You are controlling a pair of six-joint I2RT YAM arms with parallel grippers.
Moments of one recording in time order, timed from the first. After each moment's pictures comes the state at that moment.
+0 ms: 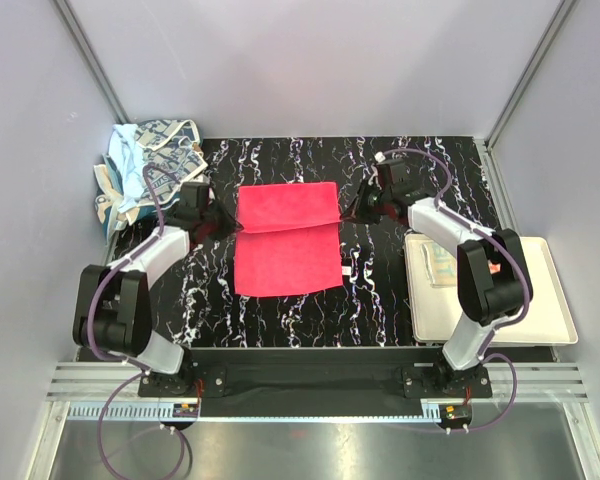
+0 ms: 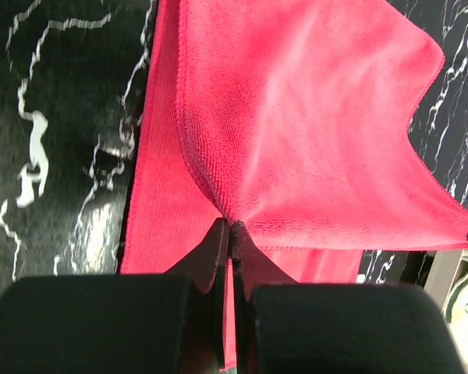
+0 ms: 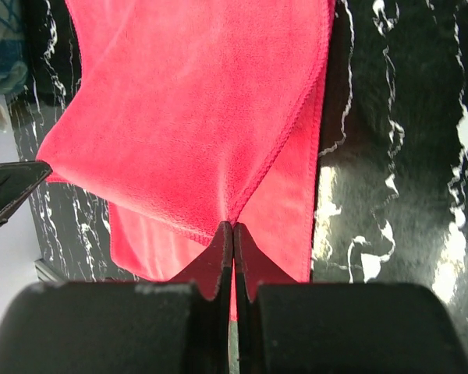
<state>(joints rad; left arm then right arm) -0.15 1.52 0.92 -0.17 0.18 -0.70 0.34 1.76 1.23 -0.23 -0.34 0.64</state>
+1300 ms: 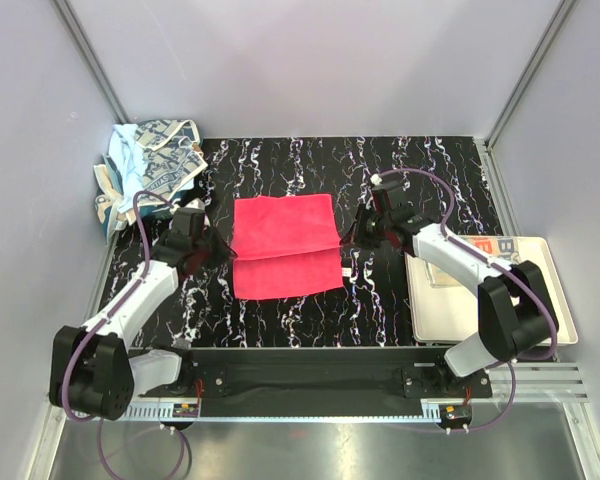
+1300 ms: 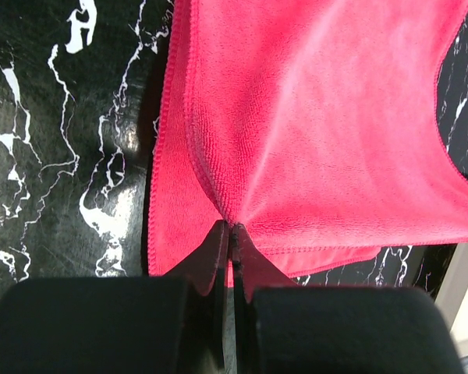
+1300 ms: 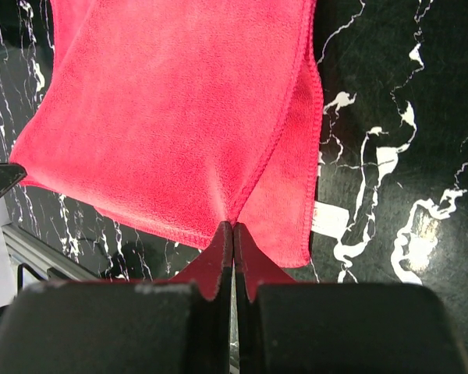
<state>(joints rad) -0.21 1.17 0.72 -0.37 0.12 -0.70 0.45 1.52 1.00 -0.28 -0.24 0.65</state>
